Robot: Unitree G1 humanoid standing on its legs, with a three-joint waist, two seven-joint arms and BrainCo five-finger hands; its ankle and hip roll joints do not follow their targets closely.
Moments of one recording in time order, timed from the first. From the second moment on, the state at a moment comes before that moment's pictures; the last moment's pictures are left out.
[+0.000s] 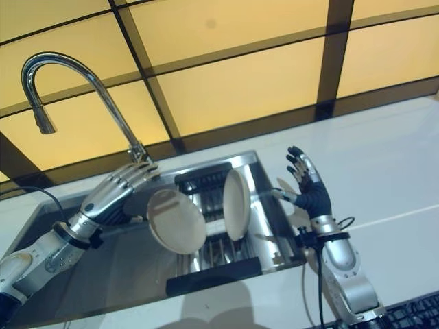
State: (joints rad) left arm -0.10 0.96 -0.21 0.06 0.69 -0.47 0.44; right arm 0.00 -0.57 0.11 -0.23 0.44 -0.23 -0.09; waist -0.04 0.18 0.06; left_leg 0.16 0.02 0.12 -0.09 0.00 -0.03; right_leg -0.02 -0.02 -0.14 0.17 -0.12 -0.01
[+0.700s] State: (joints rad) left arm -0.10 1.02 -0.17 0.06 0.72 -0.46 0.43; right arm 0.00 -0.61 0.09 -0.23 0.46 -0.23 -0.09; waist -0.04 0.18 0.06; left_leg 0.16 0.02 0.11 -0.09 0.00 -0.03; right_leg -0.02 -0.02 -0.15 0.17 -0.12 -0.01
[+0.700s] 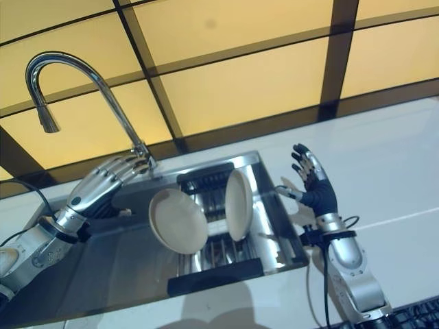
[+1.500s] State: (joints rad) left arm -0.12 1.06 -0.38 0.06 0.99 -0.55 0.53; right arm 0.04 -0.63 0.13 -0.21 0.47 -0.23 -0.13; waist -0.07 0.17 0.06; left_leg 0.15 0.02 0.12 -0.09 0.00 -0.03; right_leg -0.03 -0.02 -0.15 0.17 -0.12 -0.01
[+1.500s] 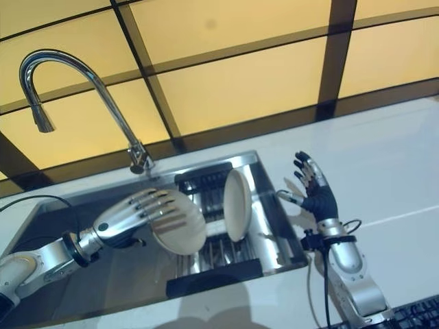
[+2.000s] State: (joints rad) left arm -0.12 1.06 -0.42 0.06 1.04 -0.53 0.53; right arm 0.03 -0.64 0.13 -0.19 0.47 -0.23 -0.16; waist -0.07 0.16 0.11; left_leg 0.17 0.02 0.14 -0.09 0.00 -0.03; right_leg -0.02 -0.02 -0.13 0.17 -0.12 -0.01
